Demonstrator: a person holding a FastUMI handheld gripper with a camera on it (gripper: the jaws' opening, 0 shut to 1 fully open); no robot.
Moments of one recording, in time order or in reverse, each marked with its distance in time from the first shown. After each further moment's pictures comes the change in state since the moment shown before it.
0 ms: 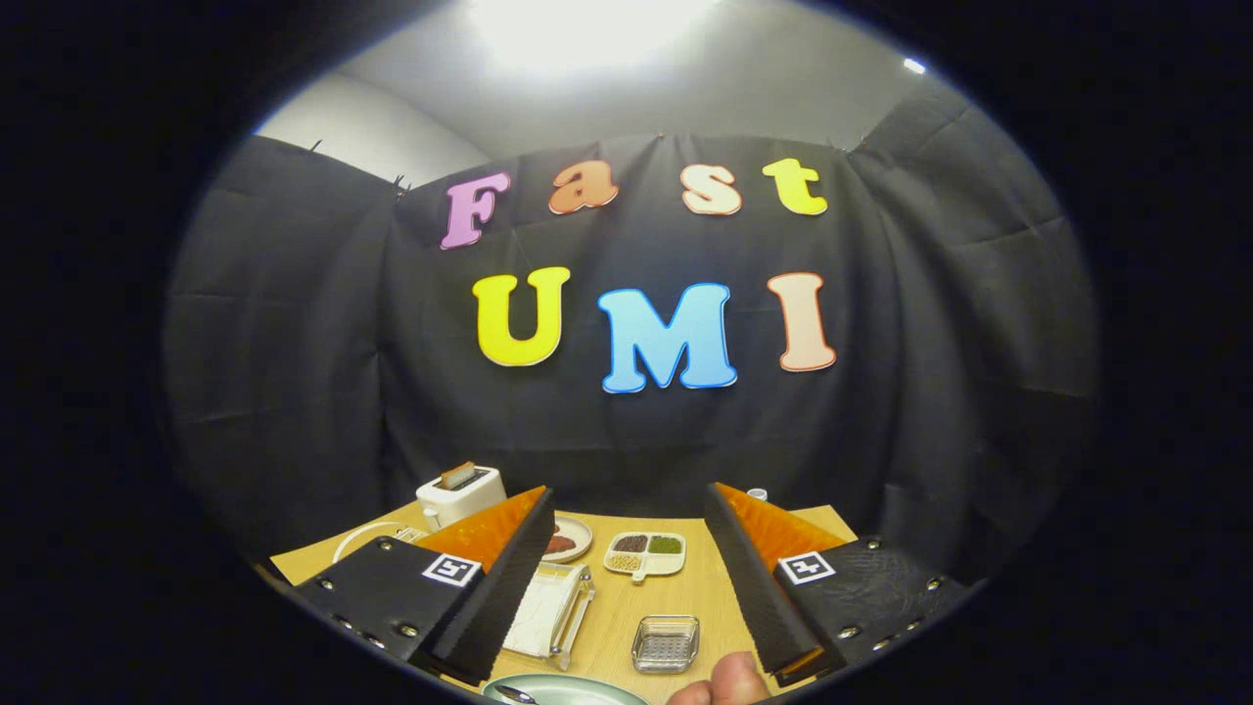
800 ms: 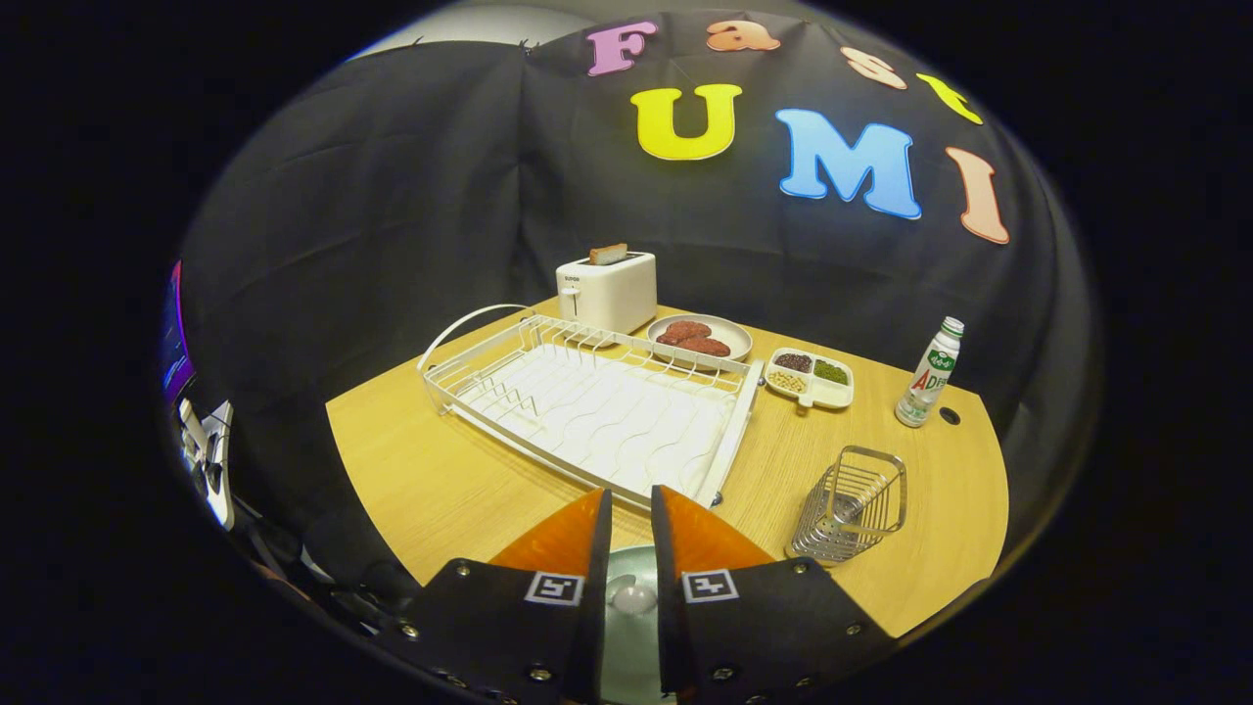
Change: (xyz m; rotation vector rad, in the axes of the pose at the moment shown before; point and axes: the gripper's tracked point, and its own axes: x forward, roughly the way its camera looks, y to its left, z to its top) arm -0.039 0.140 -0.235 -0.171 0.519 0.452
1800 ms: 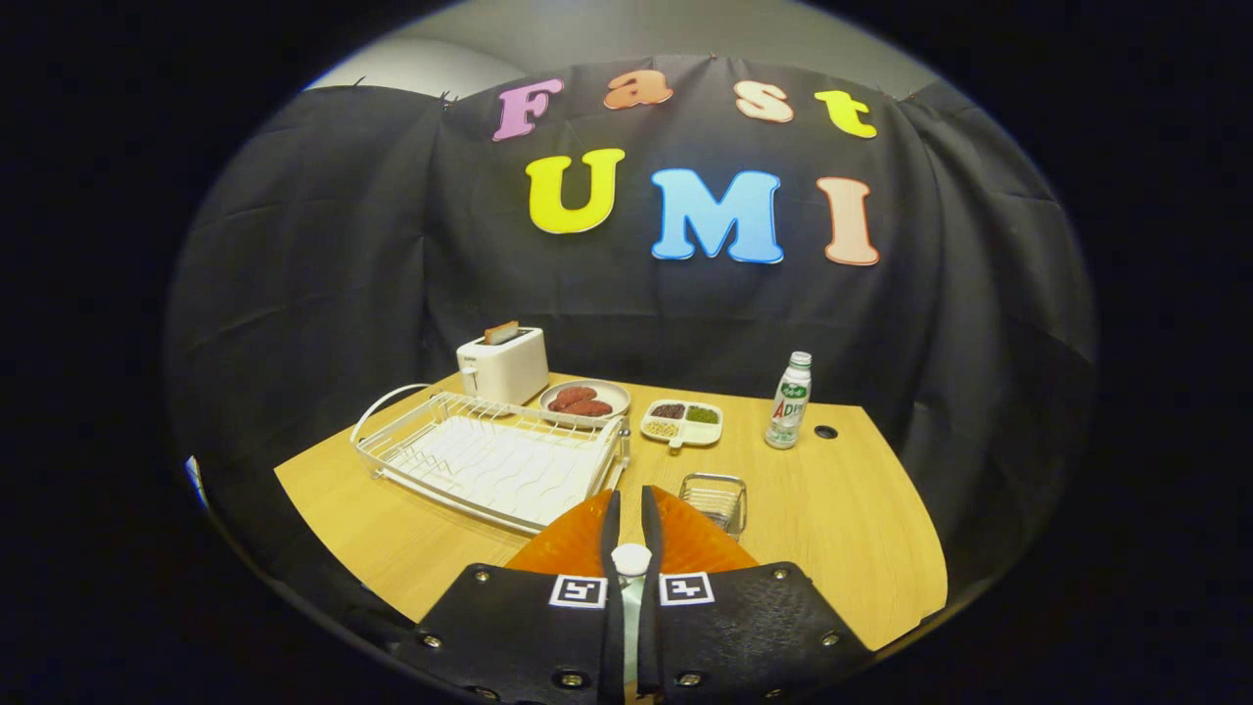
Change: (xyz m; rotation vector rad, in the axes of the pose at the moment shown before) arm -0.075 -0.063 0.018 0.119 -0.145 -0.253
